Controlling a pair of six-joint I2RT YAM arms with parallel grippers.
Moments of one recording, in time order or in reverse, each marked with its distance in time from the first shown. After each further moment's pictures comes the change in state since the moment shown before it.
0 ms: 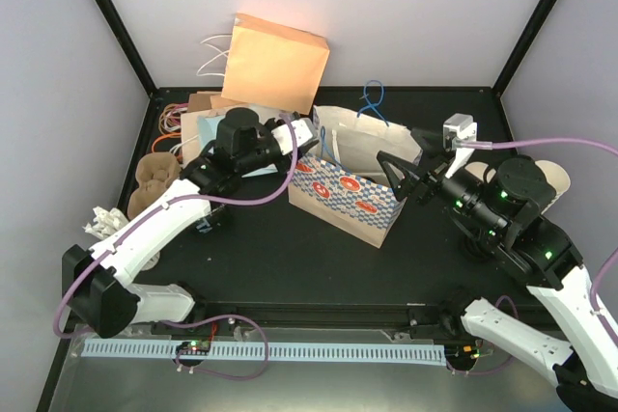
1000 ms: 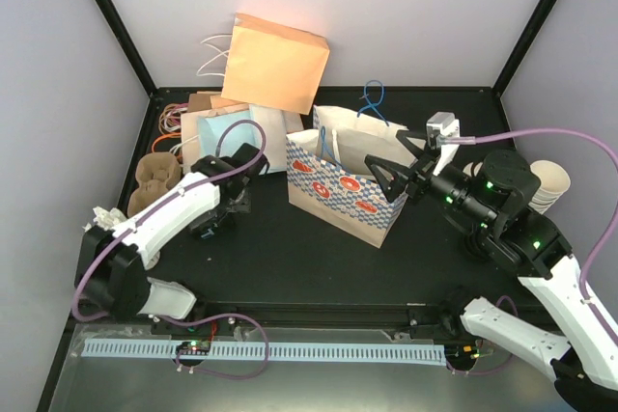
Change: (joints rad) left arm 0.074 0.072 -0.070 -0.901 -0.734 -1.048; right arm 0.000 0.049 -0.002 0.009 -0.087 0.001
